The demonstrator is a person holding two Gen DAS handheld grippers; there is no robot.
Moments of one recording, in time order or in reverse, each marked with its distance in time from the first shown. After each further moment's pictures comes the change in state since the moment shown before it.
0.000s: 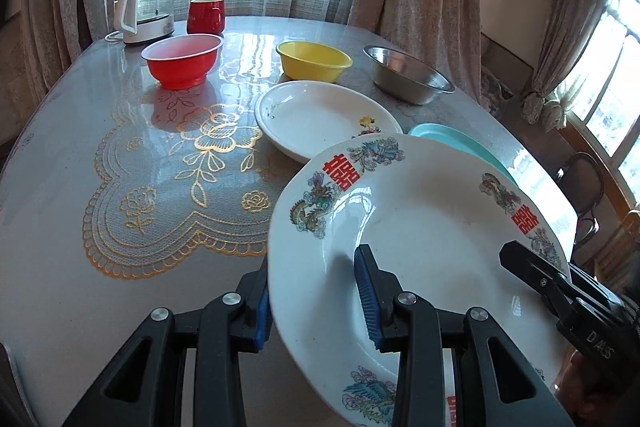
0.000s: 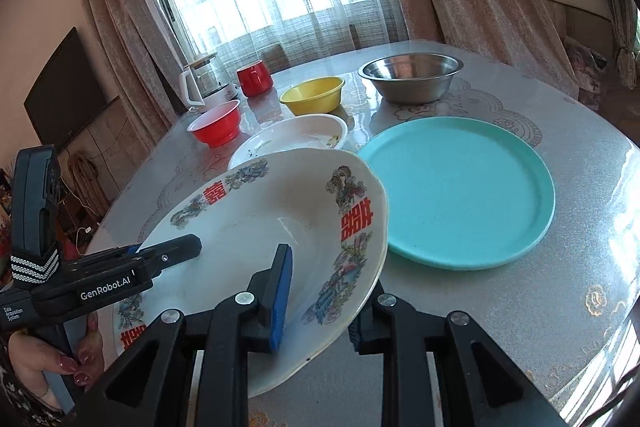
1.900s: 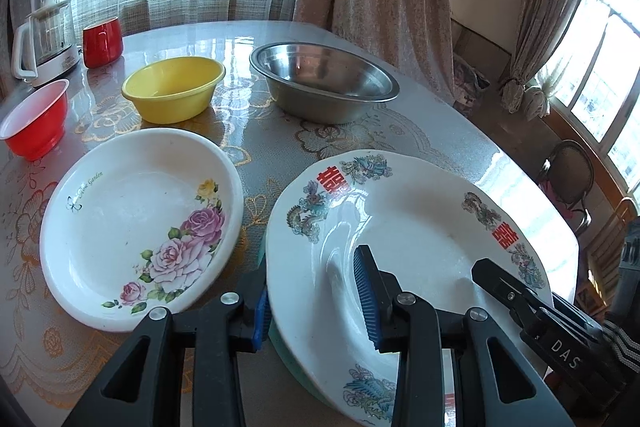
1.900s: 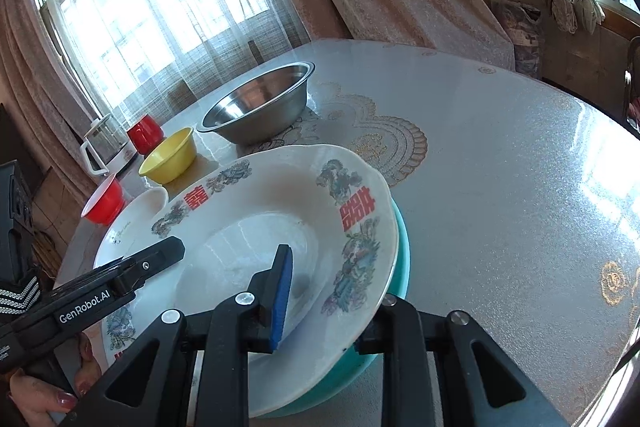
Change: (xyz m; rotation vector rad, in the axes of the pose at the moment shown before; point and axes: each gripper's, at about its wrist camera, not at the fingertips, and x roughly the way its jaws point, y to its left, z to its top) left arm 0.115 -0.116 0.073 0.066 0.005 -0.070; right arm 0.039 -0.152 0.051 0.226 -0.018 -0.150
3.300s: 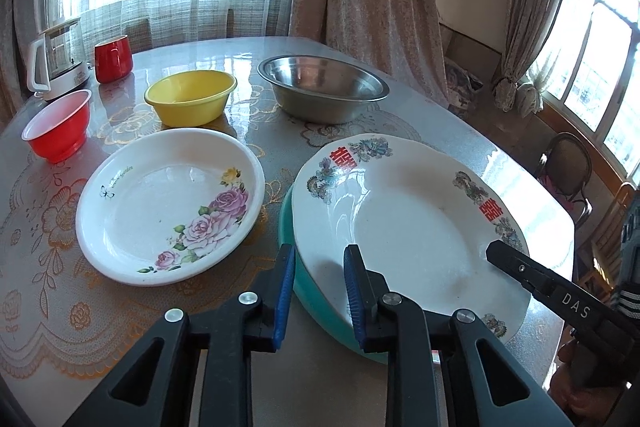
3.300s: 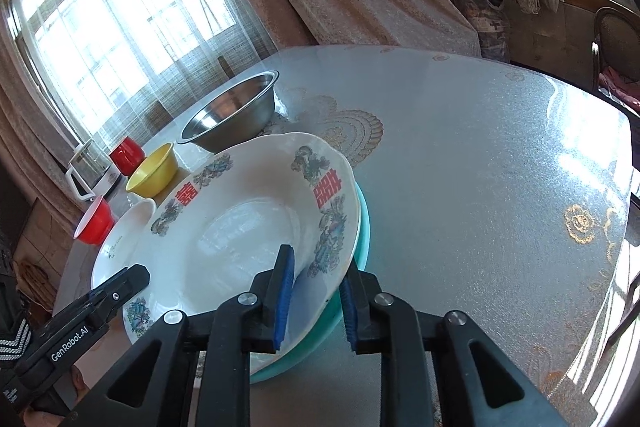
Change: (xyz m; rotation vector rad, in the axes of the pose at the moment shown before) left arm -0.038 0.007 -0.027 0.049 -0.056 0.013; right arm -0.026 -0.008 -0.019 0.116 -0.037 -0.063
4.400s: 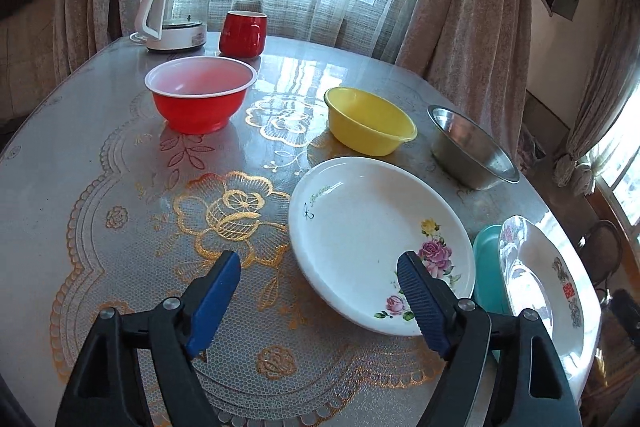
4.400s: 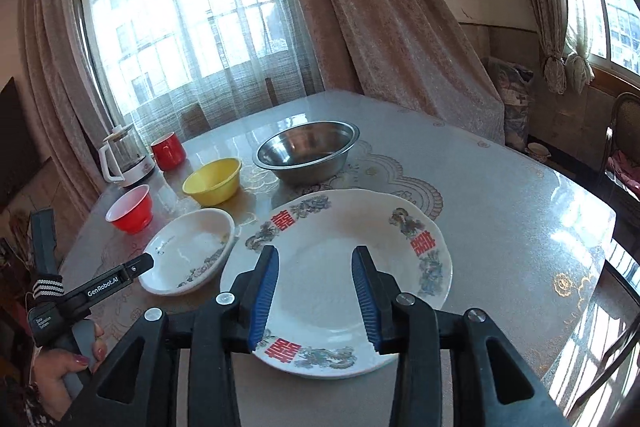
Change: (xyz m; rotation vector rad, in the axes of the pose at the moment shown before) left arm -0.020 0.149 0.009 -0.291 -0.054 0.137; right arm -0.049 0.103 0.005 -0.249 -0.120 -0.001
